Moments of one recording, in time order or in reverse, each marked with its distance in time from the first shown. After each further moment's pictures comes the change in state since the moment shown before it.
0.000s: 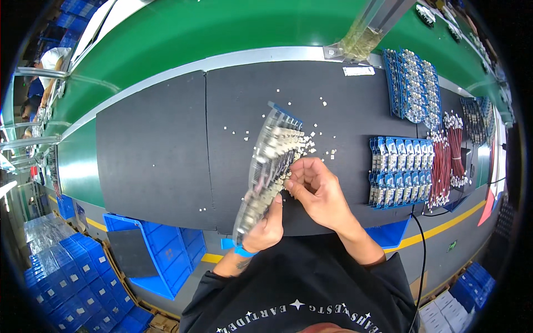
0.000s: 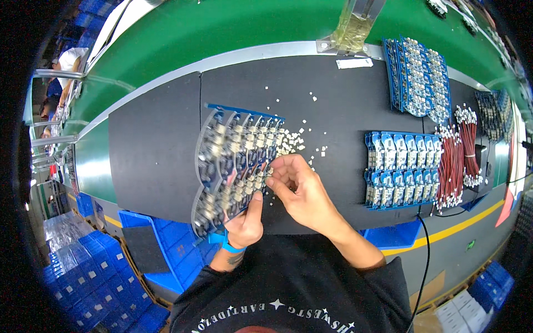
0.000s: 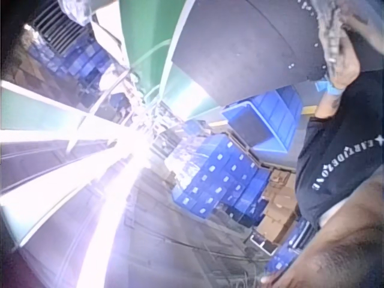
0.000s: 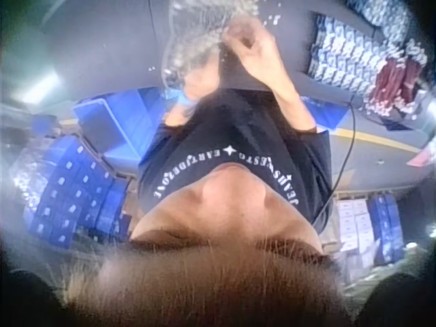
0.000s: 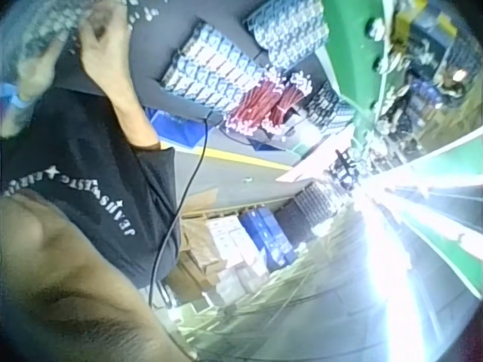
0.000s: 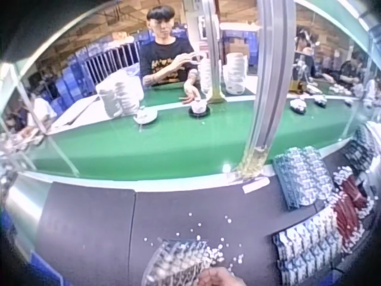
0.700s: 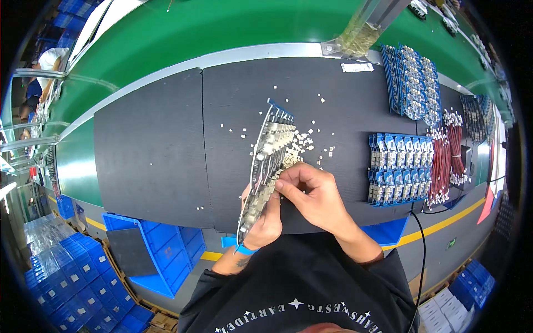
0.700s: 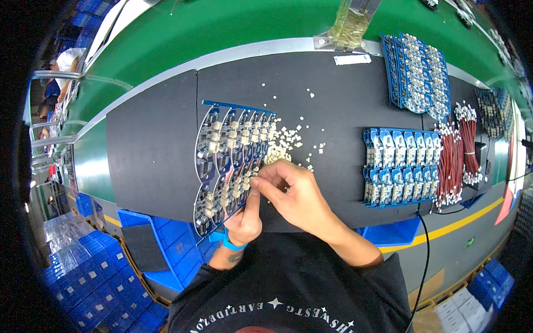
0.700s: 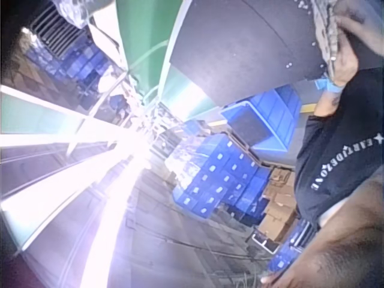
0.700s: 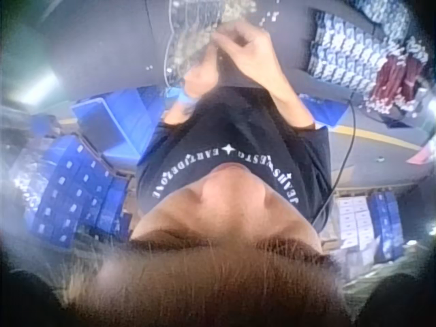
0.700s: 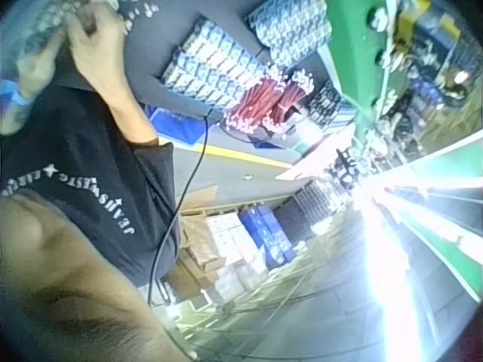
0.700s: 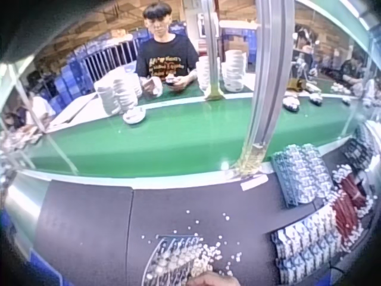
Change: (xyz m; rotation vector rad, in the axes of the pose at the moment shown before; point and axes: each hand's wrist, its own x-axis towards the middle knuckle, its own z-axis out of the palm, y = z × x) left_hand 0.003 0.002 -0.004 0.526 -0.069 0.229; right_hand -0.001 -0.009 0.008 -0.126 0.024 -0.070
